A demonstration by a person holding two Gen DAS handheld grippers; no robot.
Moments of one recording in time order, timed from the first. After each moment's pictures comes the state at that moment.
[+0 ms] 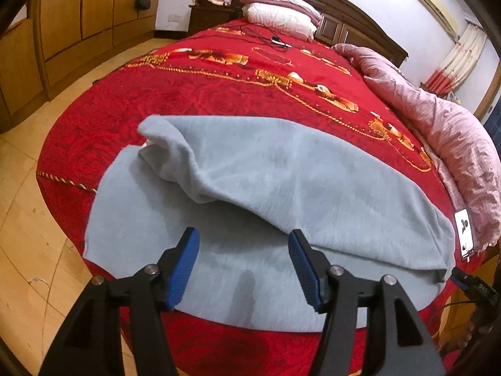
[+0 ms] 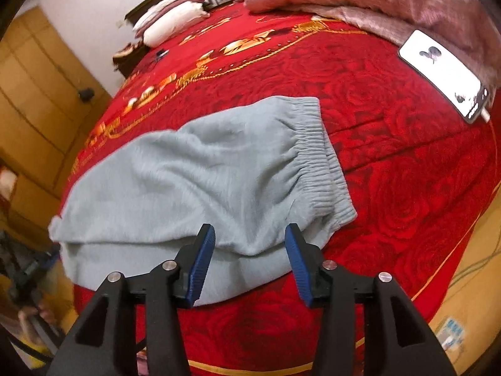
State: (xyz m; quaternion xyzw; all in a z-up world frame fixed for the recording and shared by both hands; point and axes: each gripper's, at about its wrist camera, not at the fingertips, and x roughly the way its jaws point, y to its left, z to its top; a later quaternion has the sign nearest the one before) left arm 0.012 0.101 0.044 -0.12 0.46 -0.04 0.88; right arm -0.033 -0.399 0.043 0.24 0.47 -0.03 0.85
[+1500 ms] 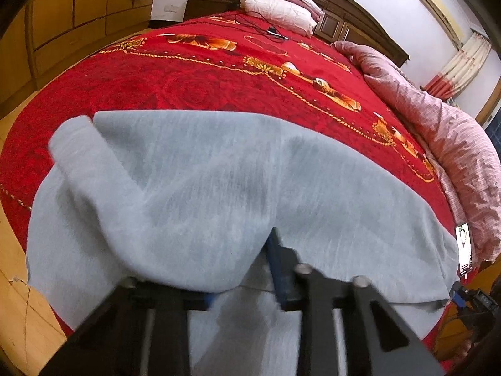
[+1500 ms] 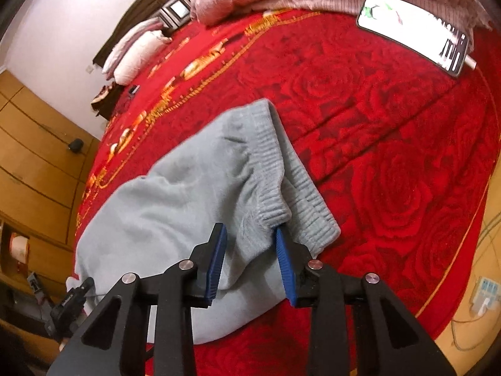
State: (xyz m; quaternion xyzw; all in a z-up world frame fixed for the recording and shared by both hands) left arm 0.067 0.075 0.012 -0.14 0.47 -0.05 0.87; right arm -0.017 -0.433 0.020 0.34 0.45 -0.08 0.82
